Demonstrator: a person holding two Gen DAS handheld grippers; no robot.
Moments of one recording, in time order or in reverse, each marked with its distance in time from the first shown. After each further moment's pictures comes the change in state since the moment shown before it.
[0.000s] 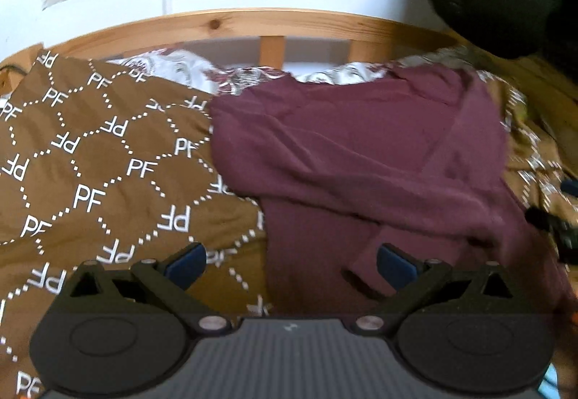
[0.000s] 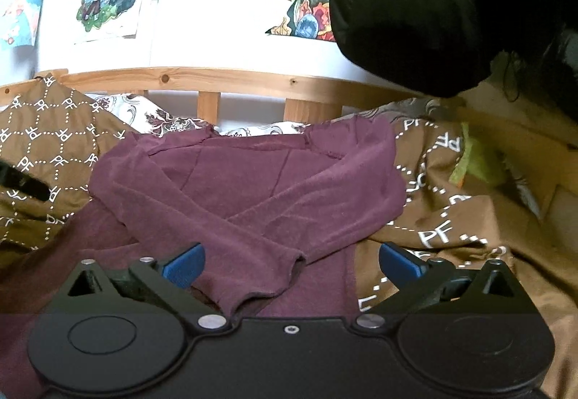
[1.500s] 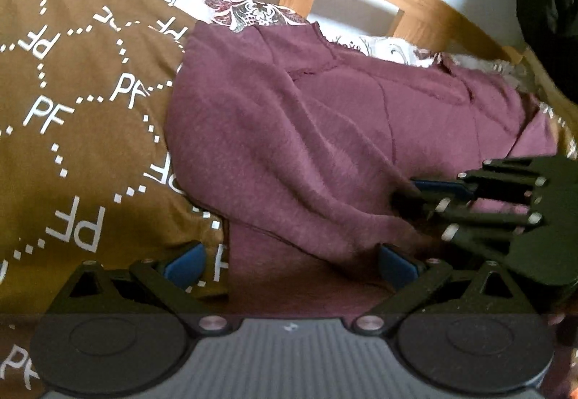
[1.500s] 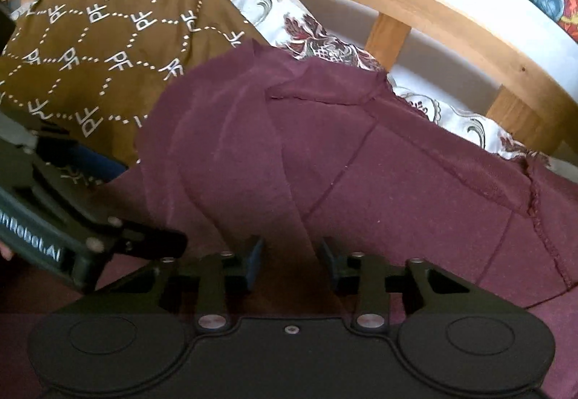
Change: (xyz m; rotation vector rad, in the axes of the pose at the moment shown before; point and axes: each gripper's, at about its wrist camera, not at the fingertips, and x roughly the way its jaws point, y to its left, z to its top) left arm 0.140 0.021 0.028 -0.233 0.121 -0.092; right arm 0.196 0.115 0.071 -0.418 0.308 0.397
